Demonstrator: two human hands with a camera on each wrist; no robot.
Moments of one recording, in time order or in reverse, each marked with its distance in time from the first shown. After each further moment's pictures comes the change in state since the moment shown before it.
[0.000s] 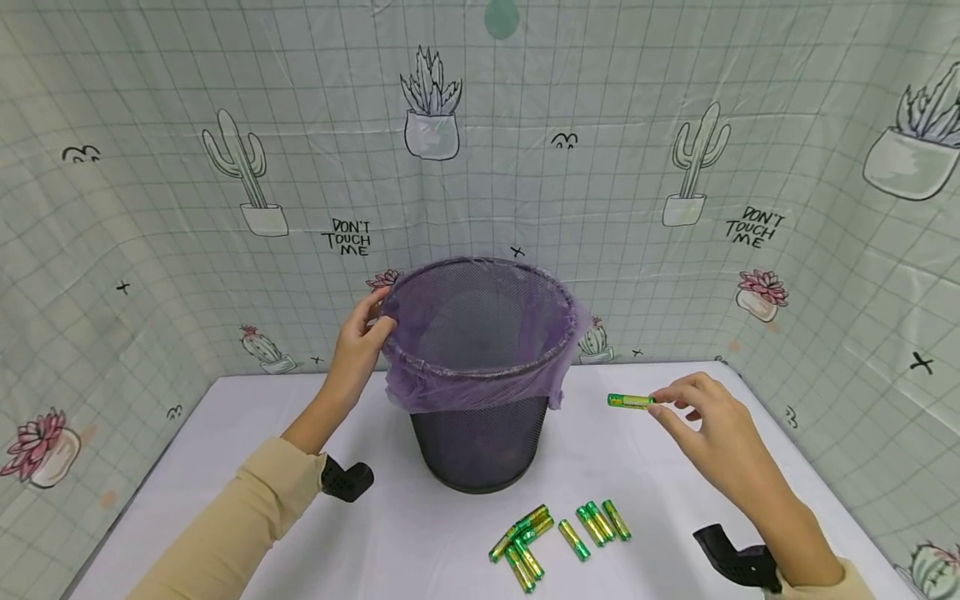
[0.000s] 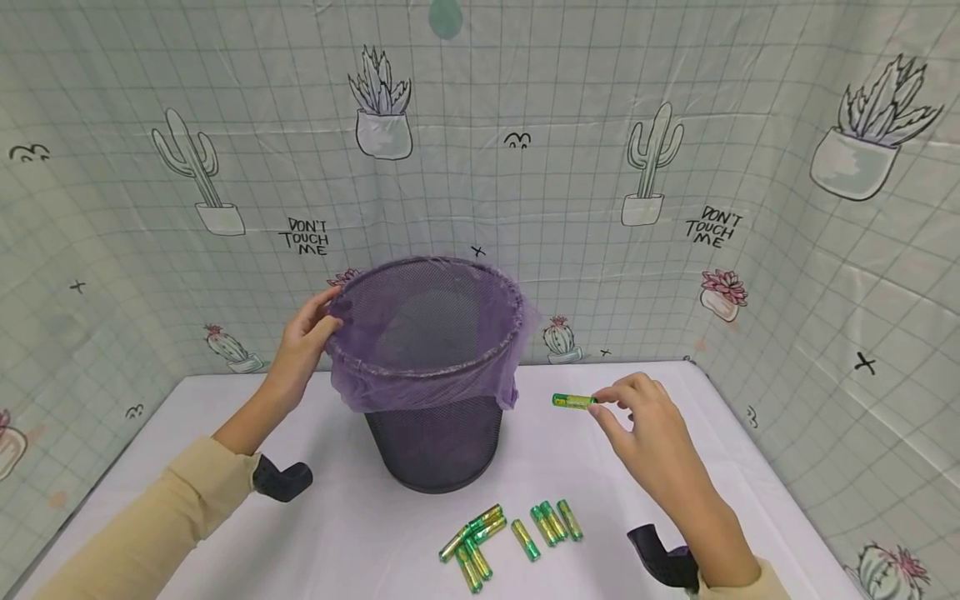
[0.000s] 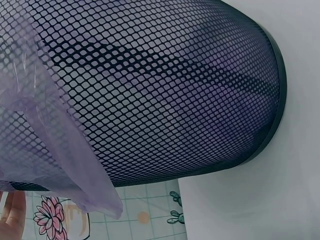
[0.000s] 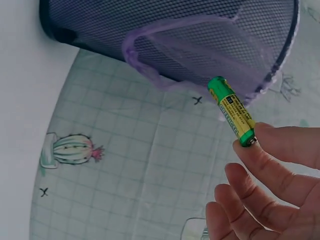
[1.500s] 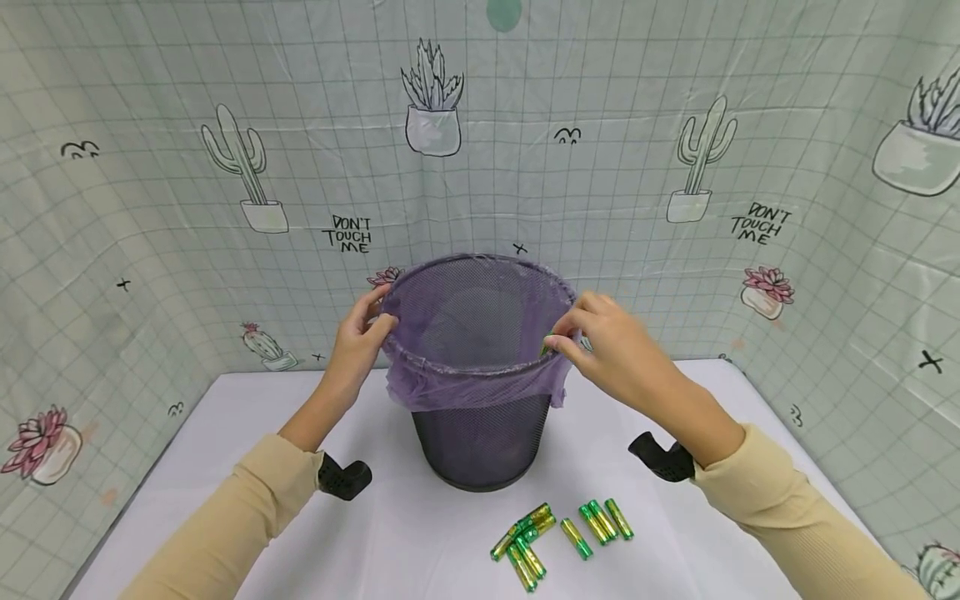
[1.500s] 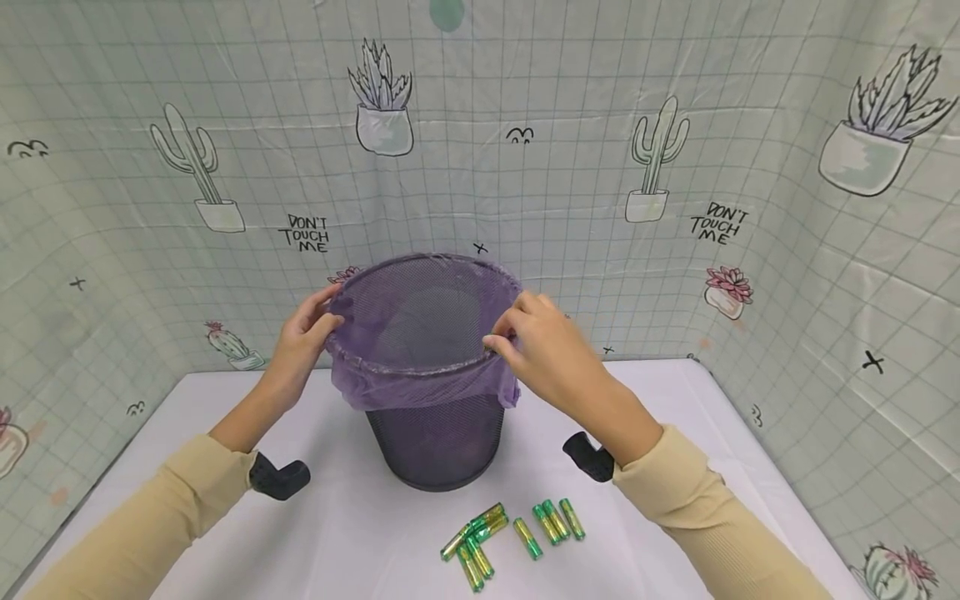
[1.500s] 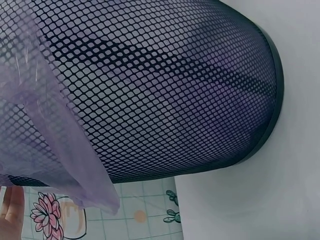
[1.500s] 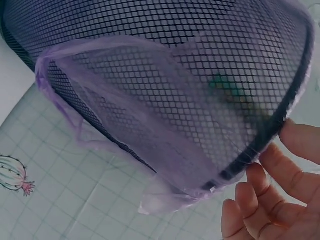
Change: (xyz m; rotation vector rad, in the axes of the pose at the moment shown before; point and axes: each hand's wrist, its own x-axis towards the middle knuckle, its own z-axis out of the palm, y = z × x) left_hand 0.002 -0.001 -0.002 -0.027 -0.003 -0.036; right_hand 0.093 -0.074 0.013 0.022 -0.247 -0.189
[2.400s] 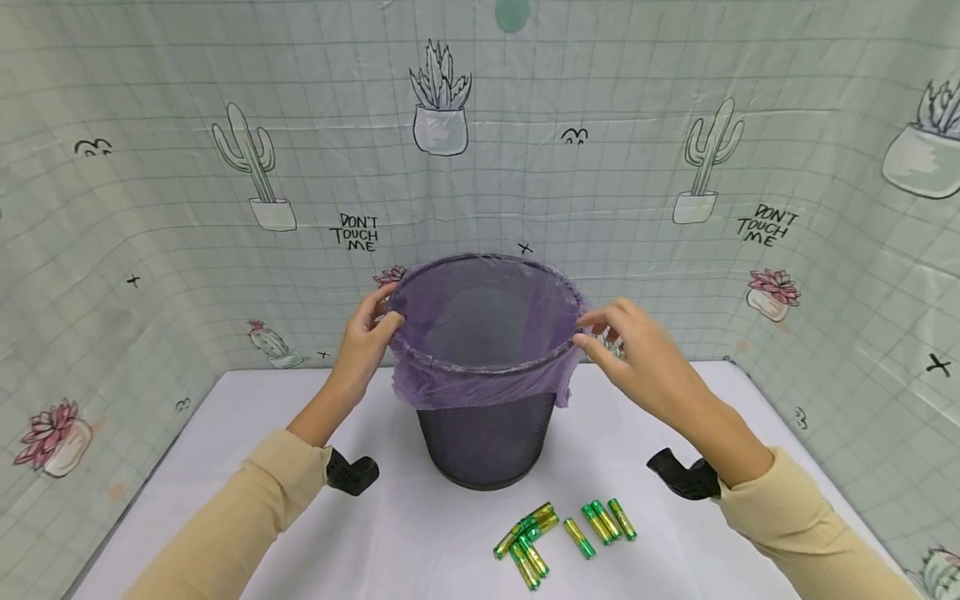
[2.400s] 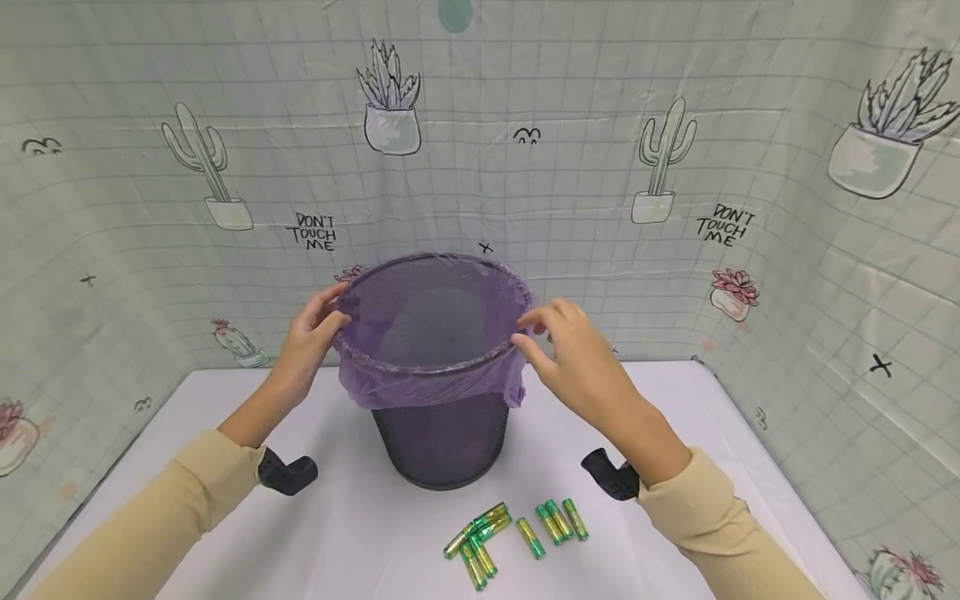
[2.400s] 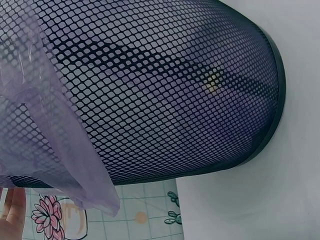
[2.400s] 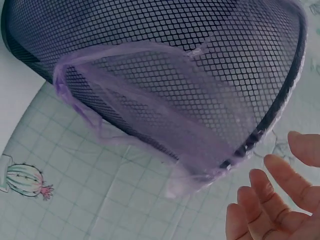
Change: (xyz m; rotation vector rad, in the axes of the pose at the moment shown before) left_hand 0.000 0.000 0.000 0.004 -0.001 0.012; right_hand -0.019 0.011 -0.001 0.116 0.037 0.099
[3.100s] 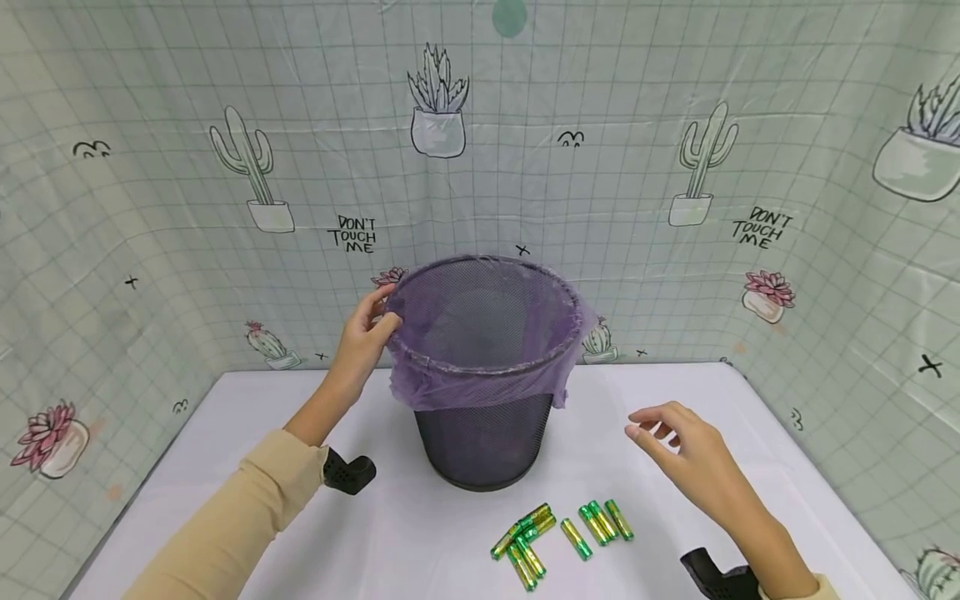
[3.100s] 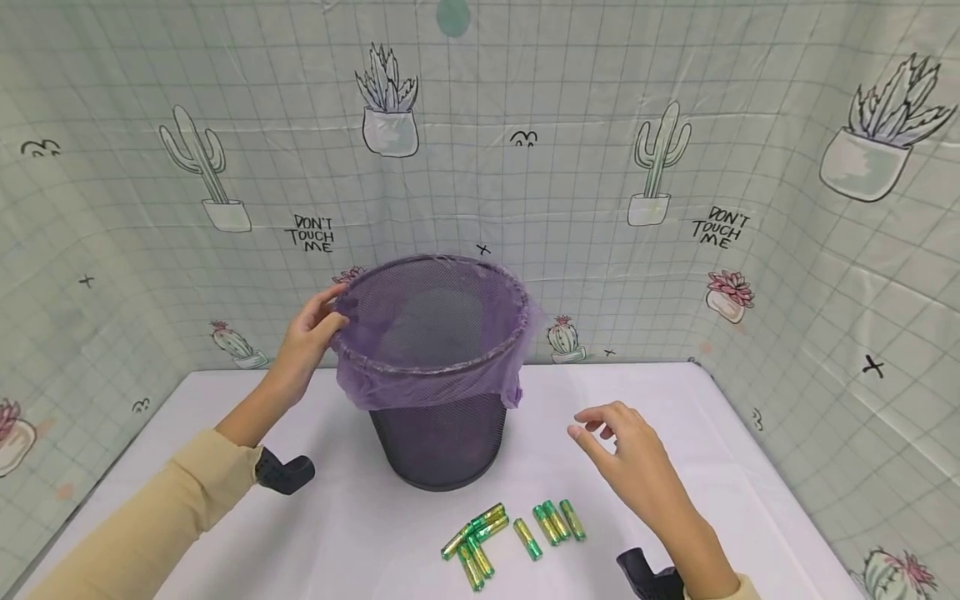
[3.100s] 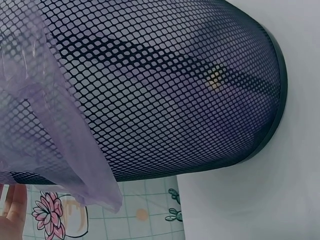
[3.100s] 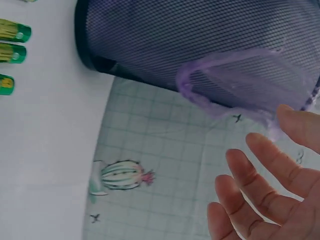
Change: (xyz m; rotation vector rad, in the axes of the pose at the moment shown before) left_hand 0.002 0.000 -0.001 0.001 -0.009 -0.009; right_hand -0.091 0.056 0.031 -0.014 0.058 0.198
